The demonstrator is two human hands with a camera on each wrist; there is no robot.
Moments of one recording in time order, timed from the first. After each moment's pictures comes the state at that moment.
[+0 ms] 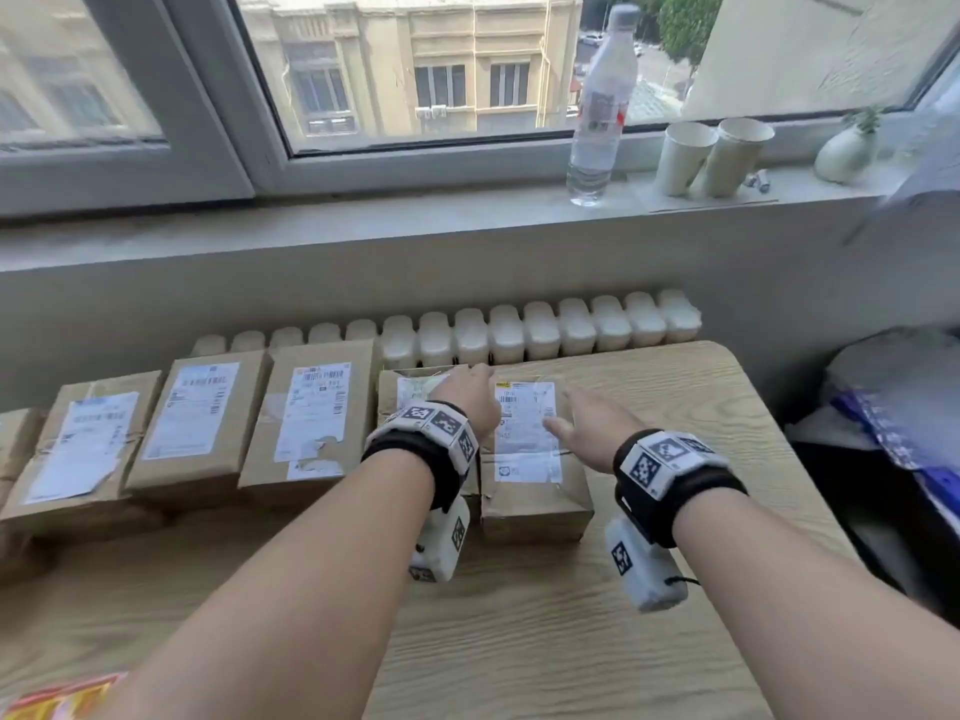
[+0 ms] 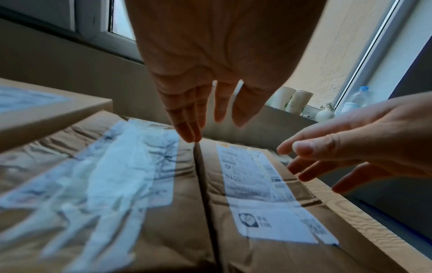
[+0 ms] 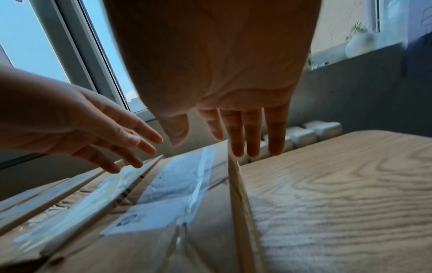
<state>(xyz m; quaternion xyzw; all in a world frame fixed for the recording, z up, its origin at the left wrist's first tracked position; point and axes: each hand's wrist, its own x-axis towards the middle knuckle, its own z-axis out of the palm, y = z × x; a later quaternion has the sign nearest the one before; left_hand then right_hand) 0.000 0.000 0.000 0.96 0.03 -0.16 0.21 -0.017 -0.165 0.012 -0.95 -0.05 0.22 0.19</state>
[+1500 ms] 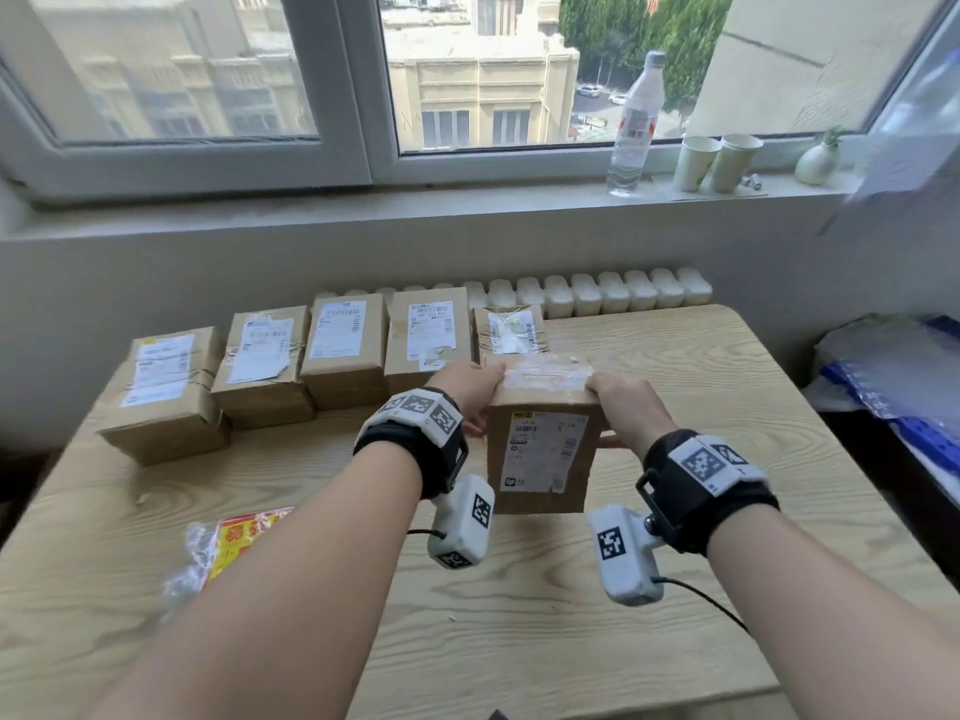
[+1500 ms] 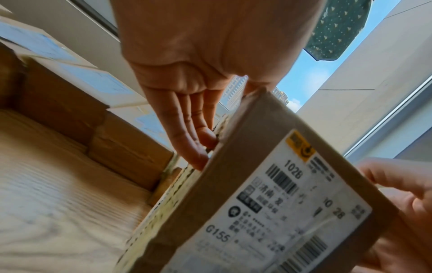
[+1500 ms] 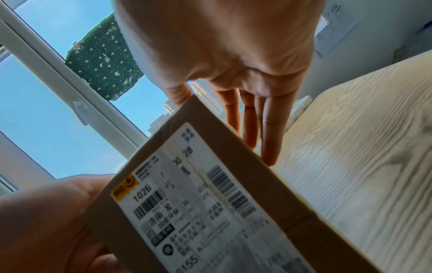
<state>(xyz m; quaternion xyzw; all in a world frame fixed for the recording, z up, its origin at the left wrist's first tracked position) -0.197 0.105 0.059 0.84 0.15 -0.21 0.47 -0.210 -0.081 0.054 -0.82 0.14 0.13 0.54</state>
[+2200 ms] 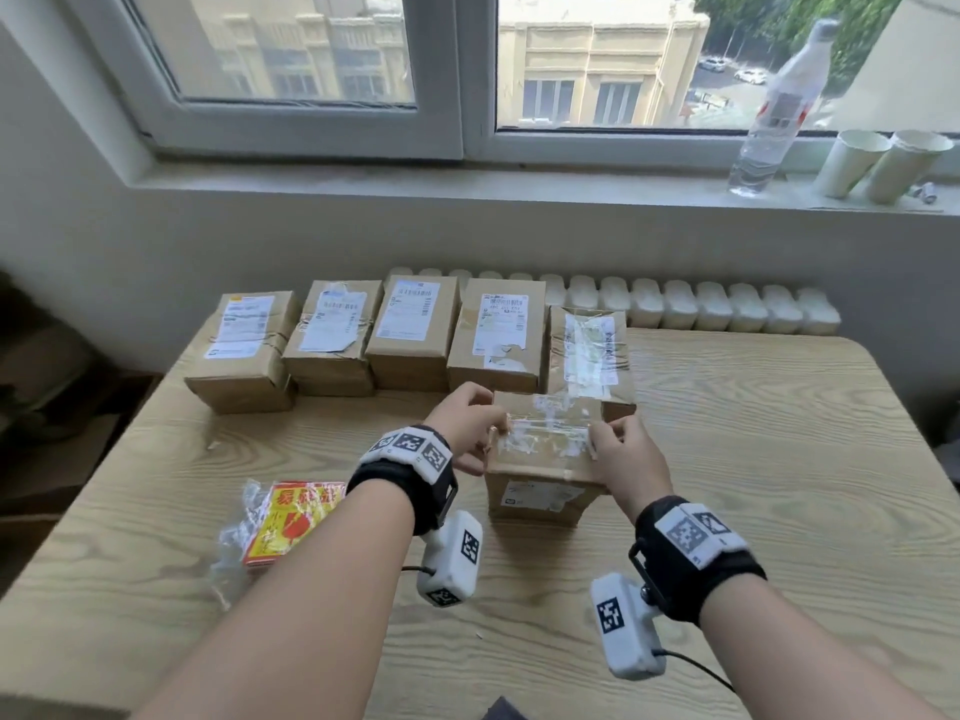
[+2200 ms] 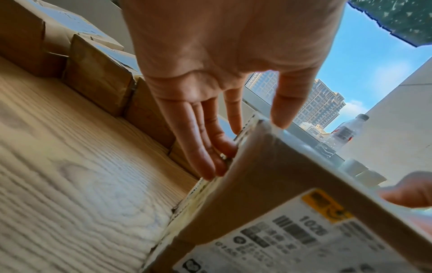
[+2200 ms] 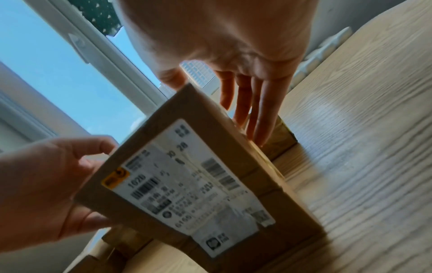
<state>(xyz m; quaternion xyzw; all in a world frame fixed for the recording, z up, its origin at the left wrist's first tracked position) -0.214 0.162 0.026 0.76 0.27 -0.19 0.56 -0.196 -0.031 -0.005 -0.87 0.09 0.14 0.46</state>
